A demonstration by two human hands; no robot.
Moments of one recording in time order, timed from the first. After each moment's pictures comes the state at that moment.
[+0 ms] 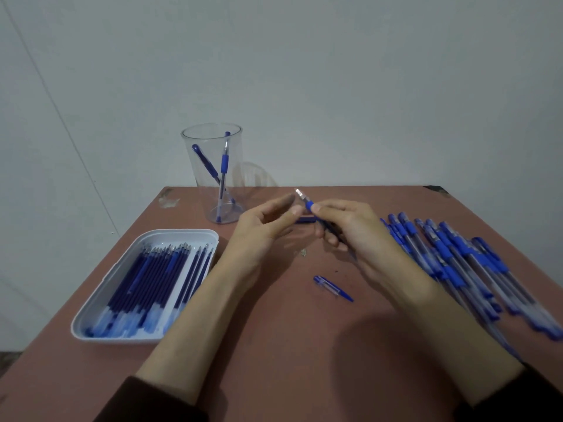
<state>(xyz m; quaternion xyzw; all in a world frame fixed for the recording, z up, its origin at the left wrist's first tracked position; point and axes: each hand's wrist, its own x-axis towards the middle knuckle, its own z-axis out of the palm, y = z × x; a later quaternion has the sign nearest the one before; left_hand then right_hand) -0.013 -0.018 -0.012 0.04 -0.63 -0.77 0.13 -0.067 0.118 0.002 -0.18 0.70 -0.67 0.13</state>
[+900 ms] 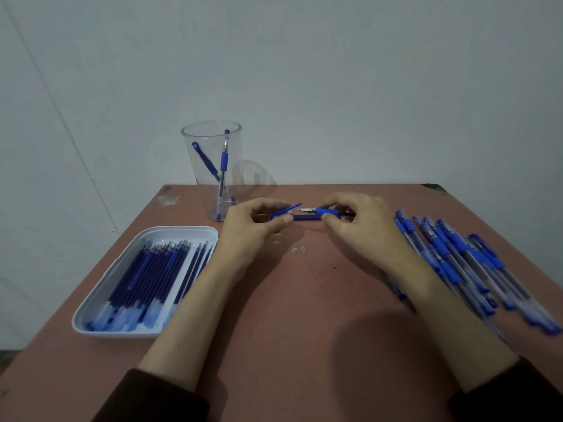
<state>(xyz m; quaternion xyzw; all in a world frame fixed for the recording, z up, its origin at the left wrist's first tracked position) -0.017 -0.036 -0.014 0.06 -0.75 -0.63 0.21 -0.073 0.133 0.003 -0.27 0.88 -0.36 -0.14</state>
